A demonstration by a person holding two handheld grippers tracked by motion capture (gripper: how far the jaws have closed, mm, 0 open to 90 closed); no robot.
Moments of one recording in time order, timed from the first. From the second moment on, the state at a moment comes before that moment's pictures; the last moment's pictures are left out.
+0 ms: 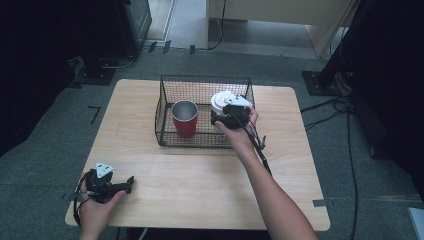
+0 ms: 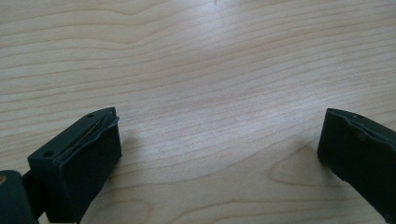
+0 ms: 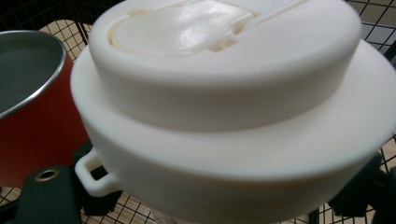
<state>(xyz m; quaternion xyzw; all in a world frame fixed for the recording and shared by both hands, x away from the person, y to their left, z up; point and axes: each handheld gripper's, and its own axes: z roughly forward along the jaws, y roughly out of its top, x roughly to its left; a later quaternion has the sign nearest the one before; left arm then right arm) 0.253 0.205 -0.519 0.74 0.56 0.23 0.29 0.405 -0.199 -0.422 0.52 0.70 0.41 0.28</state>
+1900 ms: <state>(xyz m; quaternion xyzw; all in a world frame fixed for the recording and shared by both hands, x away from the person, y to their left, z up) 0.253 0.205 -0.519 0.74 0.56 0.23 0.29 0.359 -0.210 -0.412 0.50 0.70 0.40 0.31</state>
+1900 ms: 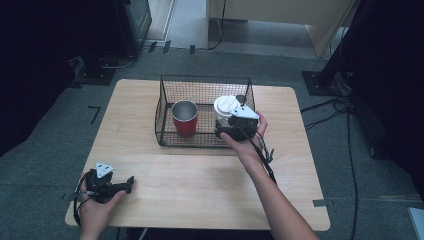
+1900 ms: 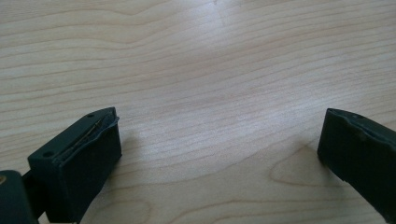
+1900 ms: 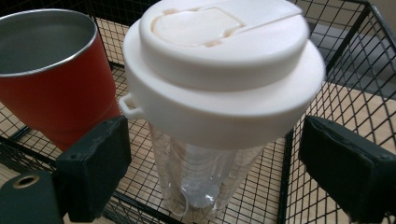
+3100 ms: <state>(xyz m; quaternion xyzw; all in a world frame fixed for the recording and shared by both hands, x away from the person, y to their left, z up) 0.253 0.205 -0.519 0.74 0.56 0.23 0.29 0.289 -0.281 -0.427 0.50 0.69 0.43 0.29</state>
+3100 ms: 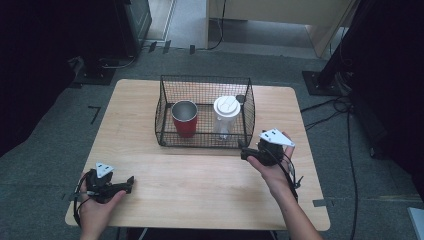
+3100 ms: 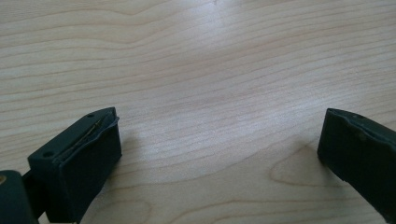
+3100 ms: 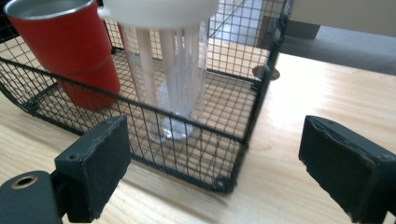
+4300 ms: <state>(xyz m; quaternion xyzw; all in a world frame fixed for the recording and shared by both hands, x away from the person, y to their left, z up) 0.253 0.204 -0.520 0.74 0.56 0.23 0.29 0.237 -0.393 -0.481 0.58 0.65 0.40 0.28</state>
